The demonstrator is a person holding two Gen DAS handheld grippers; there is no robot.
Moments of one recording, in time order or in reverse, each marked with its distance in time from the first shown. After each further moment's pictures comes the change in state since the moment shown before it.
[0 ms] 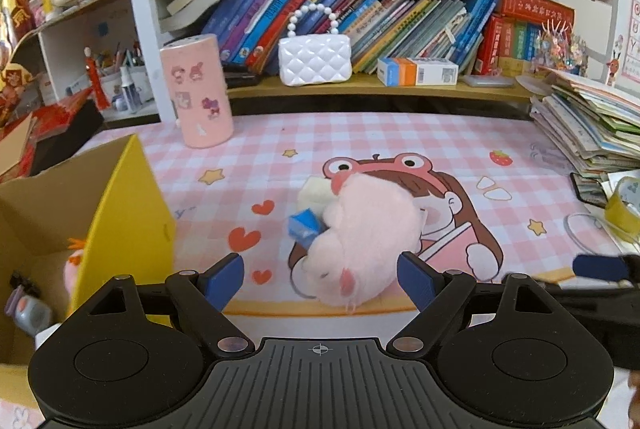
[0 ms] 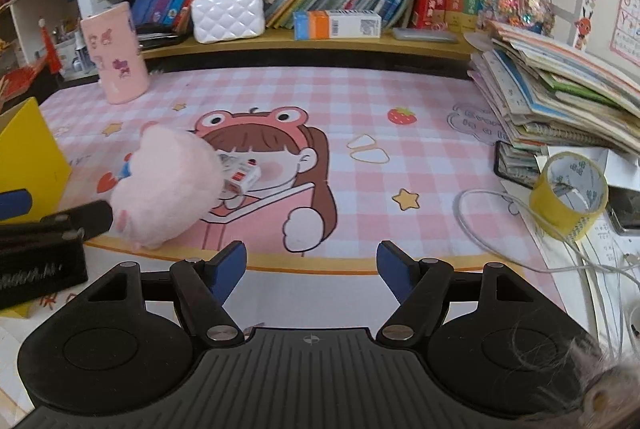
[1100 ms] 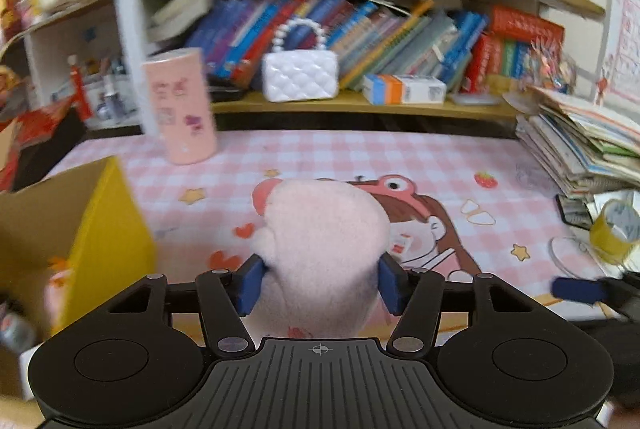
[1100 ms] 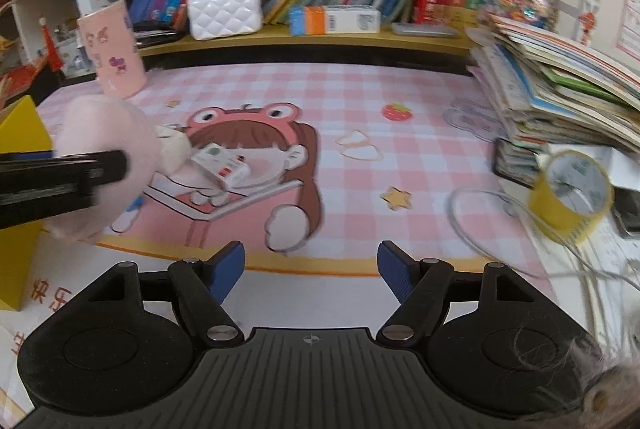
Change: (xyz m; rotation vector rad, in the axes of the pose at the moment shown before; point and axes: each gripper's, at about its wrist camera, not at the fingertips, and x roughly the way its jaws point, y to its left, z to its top) left arm -0.008 0.004 0.010 -0.033 -0.031 -0.044; right arm 0.009 -0.009 0.004 -0.032 -0.007 0.055
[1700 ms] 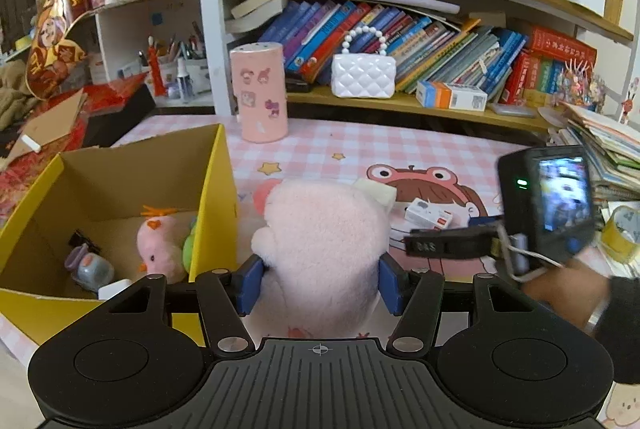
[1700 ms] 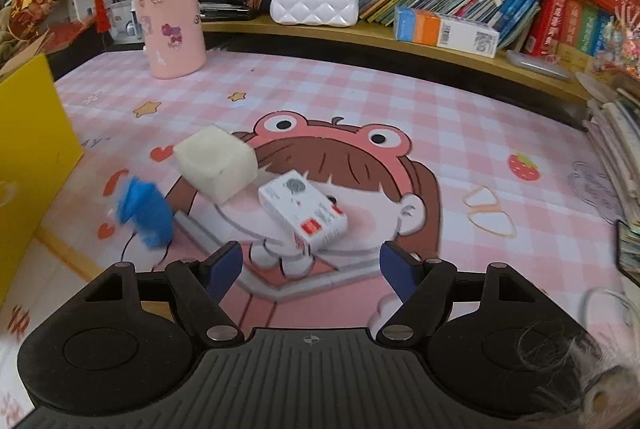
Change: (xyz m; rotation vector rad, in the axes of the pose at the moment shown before) left arm -0.062 0.031 -0.023 -0.083 0.001 0.106; right arm 0.100 0.050 0.033 -0.164 -0.006 0.111
